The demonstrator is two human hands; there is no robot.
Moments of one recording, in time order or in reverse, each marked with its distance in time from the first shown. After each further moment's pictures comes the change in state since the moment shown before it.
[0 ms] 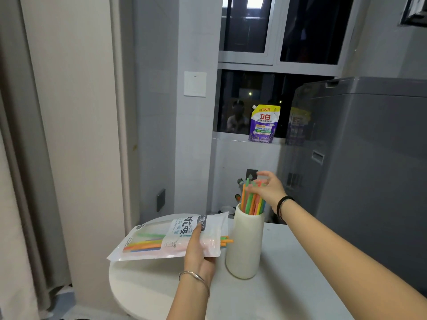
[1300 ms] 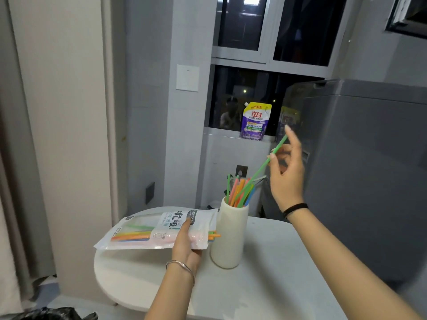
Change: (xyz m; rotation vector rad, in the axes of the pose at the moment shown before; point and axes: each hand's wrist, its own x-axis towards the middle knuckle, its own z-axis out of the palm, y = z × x) left_hand -0.001 -0.010 -0.002 -0.078 0.013 0.016; right_hand -0.051 -0.034 -0.047 0.015 0.353 -0.779
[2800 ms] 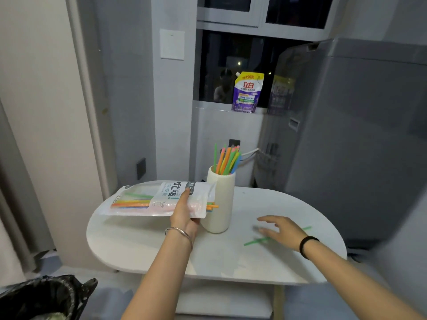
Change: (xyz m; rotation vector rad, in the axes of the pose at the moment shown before) left_hand -0.013 -0.023 0.012 0.057 -0.036 0.004; right_hand -0.145 0.124 -0.103 -0.560 -1.014 0.618
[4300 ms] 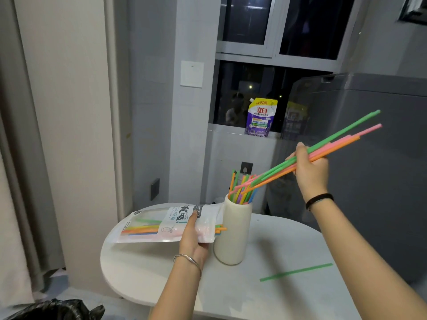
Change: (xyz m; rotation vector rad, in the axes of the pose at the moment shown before) left_hand 0.006 0.019 -0.004 -0.097 0.001 0.000; right_hand 0.036 -0.162 -0.133 0.777 0.970 -0.202
